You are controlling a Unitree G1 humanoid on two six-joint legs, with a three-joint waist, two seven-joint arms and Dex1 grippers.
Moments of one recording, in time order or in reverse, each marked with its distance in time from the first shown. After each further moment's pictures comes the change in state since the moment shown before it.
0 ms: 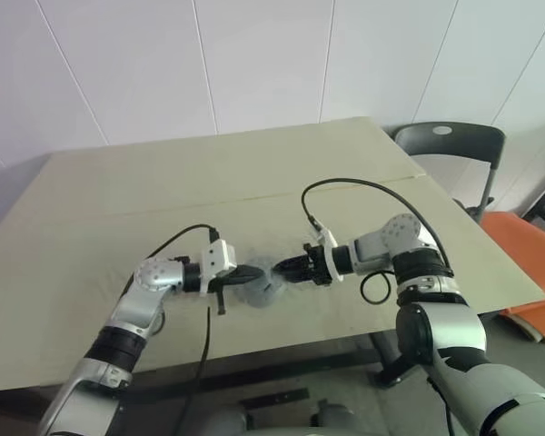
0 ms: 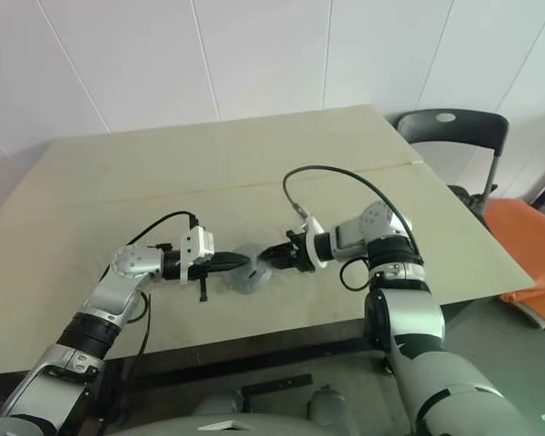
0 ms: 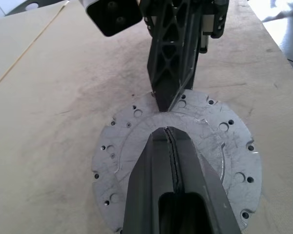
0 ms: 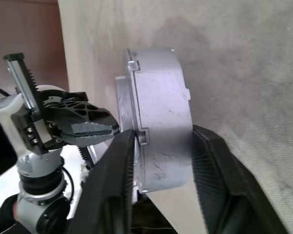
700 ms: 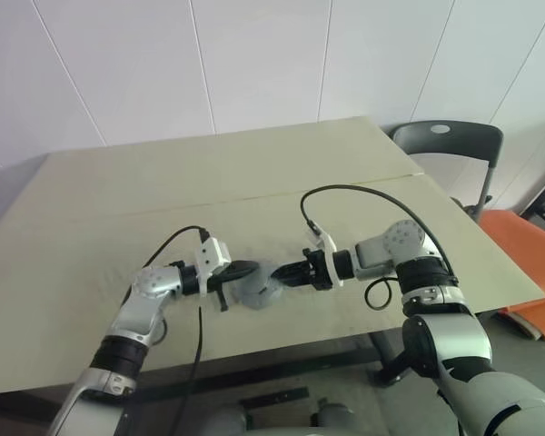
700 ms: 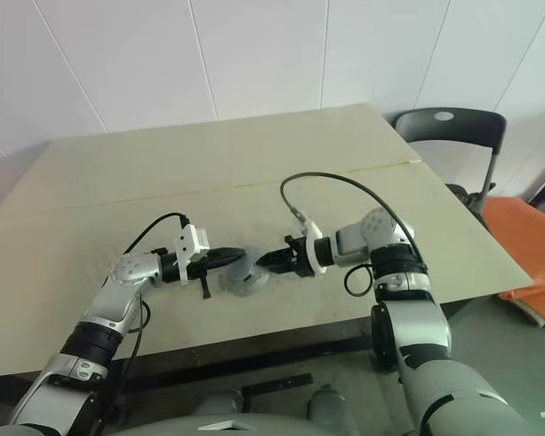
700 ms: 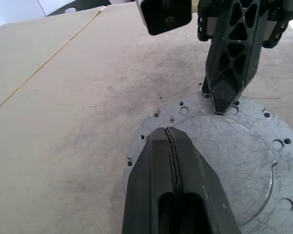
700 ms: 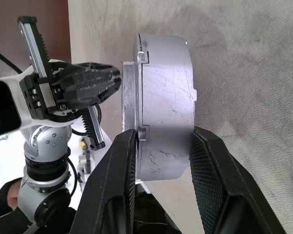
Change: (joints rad) left arm 0.043 -0.067 0.069 0.021 -0.018 -0.005 0.097; right arm 0.071 -0.028 0.108 -0.132 0.123 -0.004 -0.023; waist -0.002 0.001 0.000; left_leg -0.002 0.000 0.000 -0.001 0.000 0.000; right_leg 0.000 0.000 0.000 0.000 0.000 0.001
